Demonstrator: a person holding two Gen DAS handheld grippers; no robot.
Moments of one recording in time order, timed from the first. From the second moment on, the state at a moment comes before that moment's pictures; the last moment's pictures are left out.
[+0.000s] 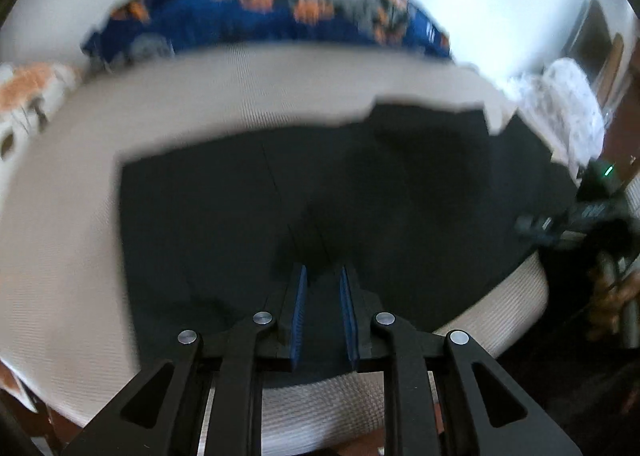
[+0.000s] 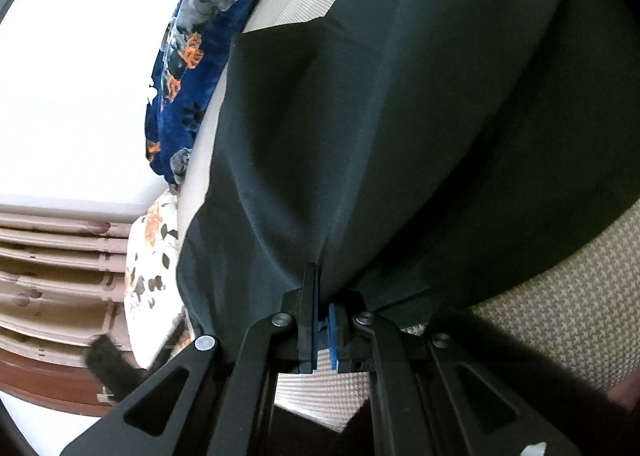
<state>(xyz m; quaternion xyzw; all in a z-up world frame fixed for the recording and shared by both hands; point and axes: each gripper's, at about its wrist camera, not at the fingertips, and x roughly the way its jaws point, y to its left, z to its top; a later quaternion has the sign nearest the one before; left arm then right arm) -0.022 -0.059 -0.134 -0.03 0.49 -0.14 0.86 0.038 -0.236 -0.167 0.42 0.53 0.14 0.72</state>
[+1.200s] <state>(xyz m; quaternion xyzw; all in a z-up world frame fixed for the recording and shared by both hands) -0.020 -0.052 -0.146 -0.06 0.52 -0.13 0.84 0.040 -0.552 -0.140 0.49 0.35 -0.04 0.80</state>
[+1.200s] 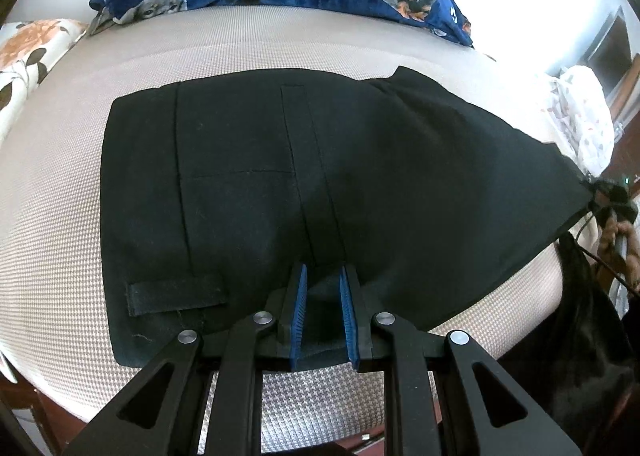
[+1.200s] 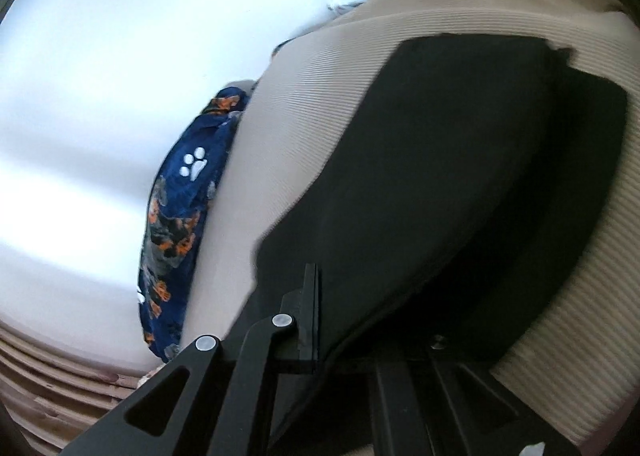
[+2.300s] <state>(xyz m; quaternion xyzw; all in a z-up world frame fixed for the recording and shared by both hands) -0.025 -0.051 -0.147 -0.05 0.51 -0.13 0.85 -0.054 -0.630 -0.156 0.55 0.27 -0.11 0.78</state>
